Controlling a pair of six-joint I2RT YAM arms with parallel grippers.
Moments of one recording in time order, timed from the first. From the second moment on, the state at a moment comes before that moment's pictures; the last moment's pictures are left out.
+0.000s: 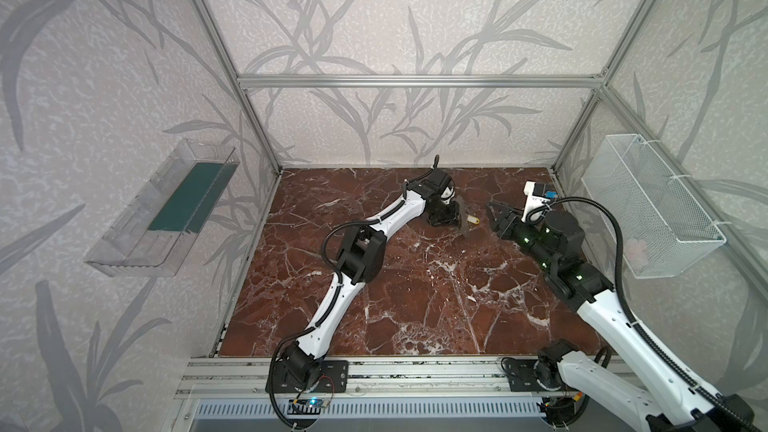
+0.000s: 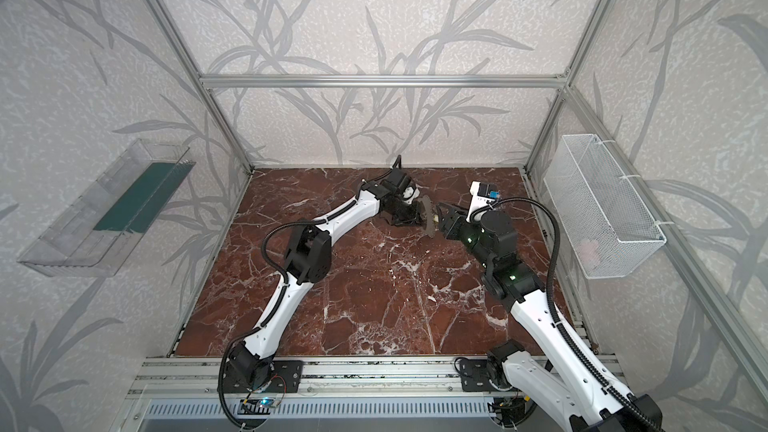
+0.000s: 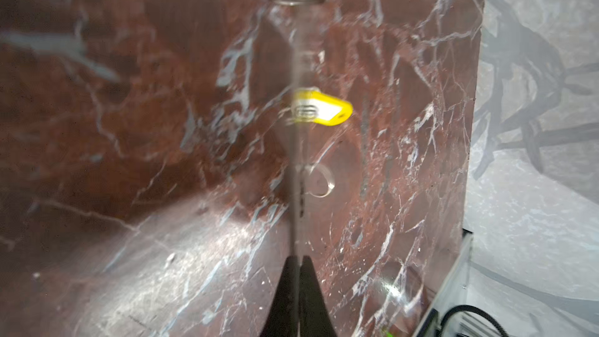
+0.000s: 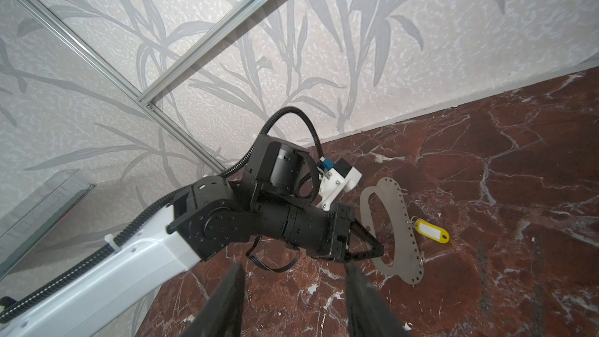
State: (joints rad) left arm -0.61 2.53 2.25 -0.75 0.52 -0.59; right arm 0.38 0.89 0.79 -0.07 -0.05 0.59
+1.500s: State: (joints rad) left arm -0.33 2.34 1.88 -0.96 0.55 -0.35; right arm 0.38 0.90 0.79 -0.07 -0.03 0.57
